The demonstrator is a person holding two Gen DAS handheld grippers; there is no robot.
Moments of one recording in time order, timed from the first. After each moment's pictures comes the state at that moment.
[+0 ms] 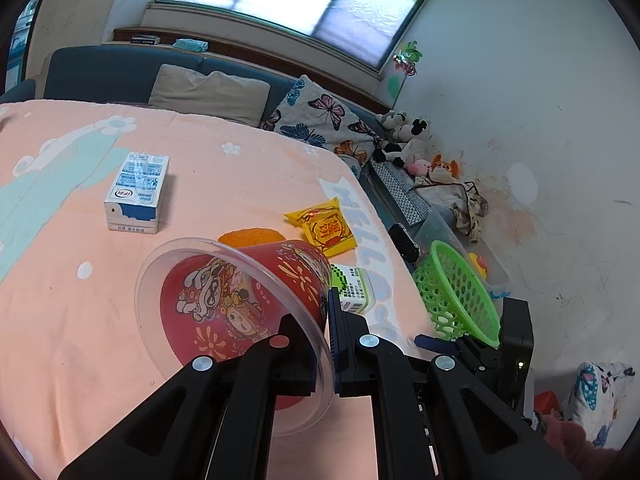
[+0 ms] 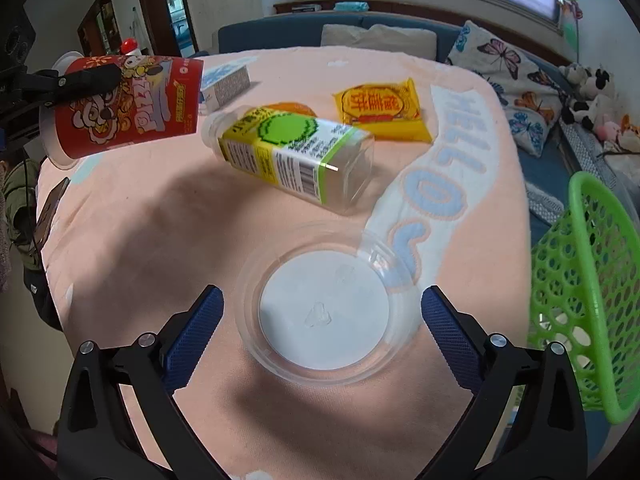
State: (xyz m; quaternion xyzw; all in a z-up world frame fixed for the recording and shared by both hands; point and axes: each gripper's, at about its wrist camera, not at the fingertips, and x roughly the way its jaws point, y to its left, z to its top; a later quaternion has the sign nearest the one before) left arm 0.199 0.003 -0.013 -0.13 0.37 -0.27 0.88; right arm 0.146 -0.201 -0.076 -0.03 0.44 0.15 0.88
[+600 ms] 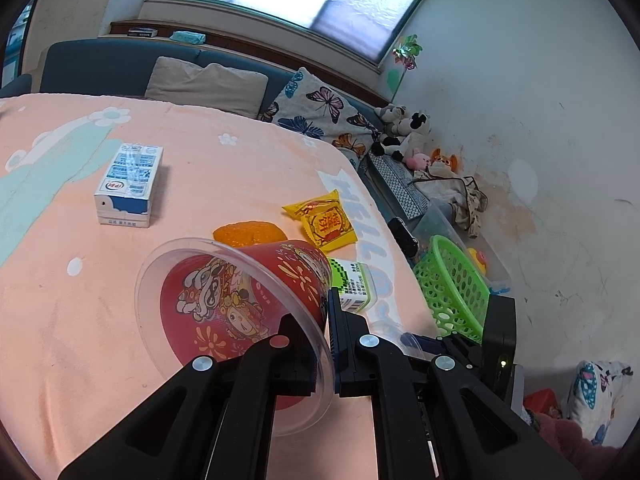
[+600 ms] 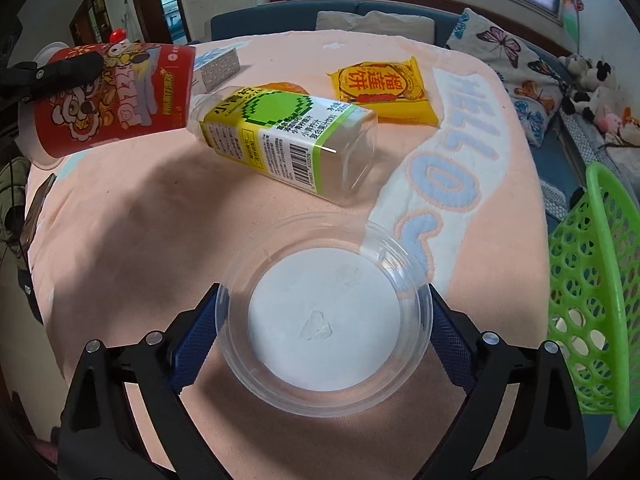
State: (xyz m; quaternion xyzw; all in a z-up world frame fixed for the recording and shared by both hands) left arm 0.204 -0.006 -0.020 -0.13 0.38 -0.28 0.87; right arm 0.159 -0.199 -0.088 -0.03 0.45 0.14 0.88
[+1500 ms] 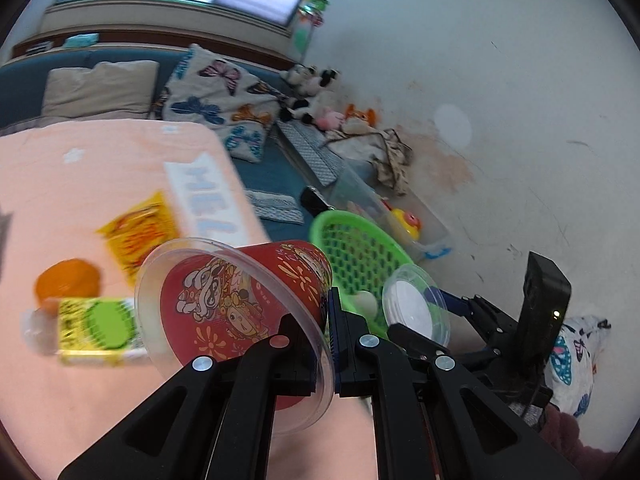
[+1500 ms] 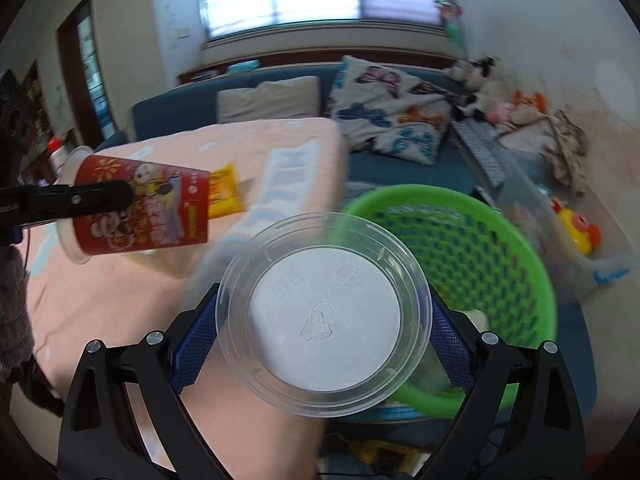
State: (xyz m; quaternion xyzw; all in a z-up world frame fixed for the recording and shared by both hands) left arm 0.213 -0.184 0.006 -0.08 0.39 -0.42 0.81; right arm 0.108 -0.371 -0.004 0.04 0.36 -0.03 0.93
